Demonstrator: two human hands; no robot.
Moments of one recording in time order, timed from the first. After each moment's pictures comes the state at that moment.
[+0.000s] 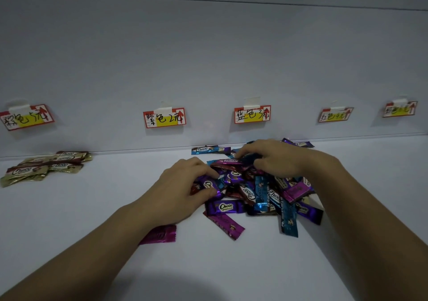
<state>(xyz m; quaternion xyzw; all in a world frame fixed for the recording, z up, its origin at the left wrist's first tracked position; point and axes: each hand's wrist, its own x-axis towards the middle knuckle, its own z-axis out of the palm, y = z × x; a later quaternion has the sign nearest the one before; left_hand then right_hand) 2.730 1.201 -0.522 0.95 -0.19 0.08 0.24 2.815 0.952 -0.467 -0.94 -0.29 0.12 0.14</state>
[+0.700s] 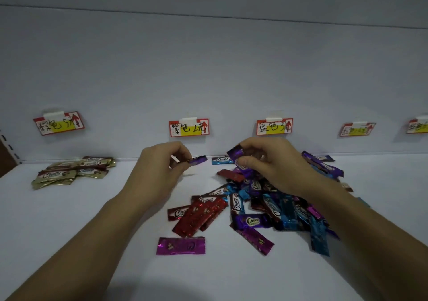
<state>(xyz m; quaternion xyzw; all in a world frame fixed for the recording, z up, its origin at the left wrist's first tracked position) 2.736 1.262 -0.493 0.92 -0.02 0.21 0.34 2.790 1.003 -0.466 -0.88 -0.34 -0.08 0.32</state>
